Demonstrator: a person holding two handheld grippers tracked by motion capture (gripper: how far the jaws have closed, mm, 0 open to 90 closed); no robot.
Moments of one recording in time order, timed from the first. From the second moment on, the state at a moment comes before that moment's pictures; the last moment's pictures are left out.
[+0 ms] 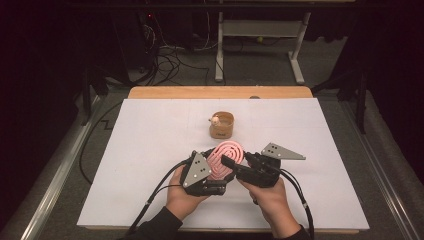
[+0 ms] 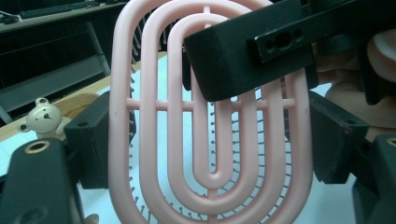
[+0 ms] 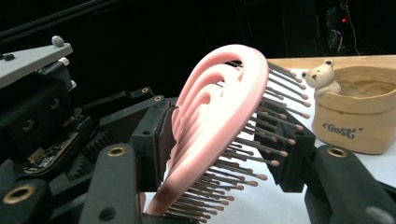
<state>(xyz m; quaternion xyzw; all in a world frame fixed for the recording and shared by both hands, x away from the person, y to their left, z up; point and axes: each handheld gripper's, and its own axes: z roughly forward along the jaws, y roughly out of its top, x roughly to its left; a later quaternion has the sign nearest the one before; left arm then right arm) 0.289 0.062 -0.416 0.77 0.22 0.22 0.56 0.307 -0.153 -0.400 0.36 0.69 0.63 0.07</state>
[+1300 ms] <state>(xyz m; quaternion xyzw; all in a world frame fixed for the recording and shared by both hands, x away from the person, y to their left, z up) 0.283 0.058 -0.413 0.77 0.21 0.25 0.55 0.302 -0.153 -0.391 0.36 0.67 0.64 0.04</state>
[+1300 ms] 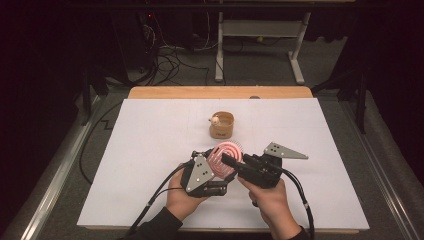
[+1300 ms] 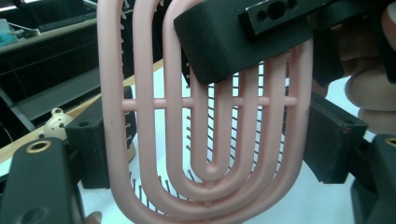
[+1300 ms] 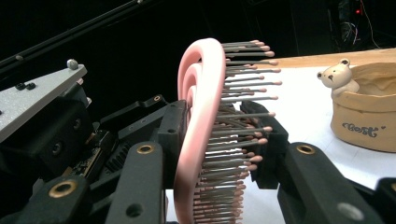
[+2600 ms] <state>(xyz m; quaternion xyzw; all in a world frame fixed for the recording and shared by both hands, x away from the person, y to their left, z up) 0.286 0.060 -0.414 0.76 0.20 0.22 0.57 0.300 -0.157 -0.387 0.37 0.66 0.65 0.05</state>
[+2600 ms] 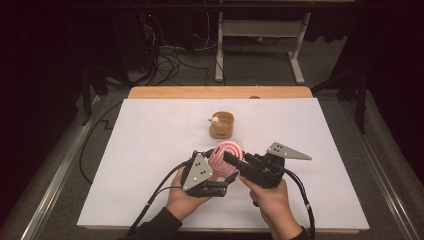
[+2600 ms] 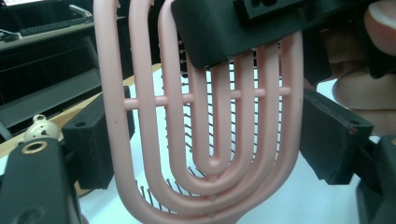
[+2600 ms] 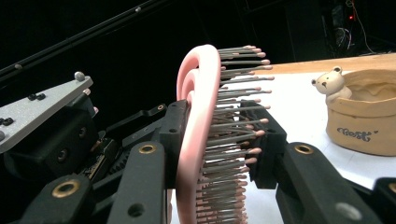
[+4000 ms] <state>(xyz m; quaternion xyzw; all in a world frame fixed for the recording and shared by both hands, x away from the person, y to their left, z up) 0.293 0.076 -0.412 0.74 0.23 0.20 0.60 0.299 -0.177 -0.375 0.37 0.65 0.66 0.09</state>
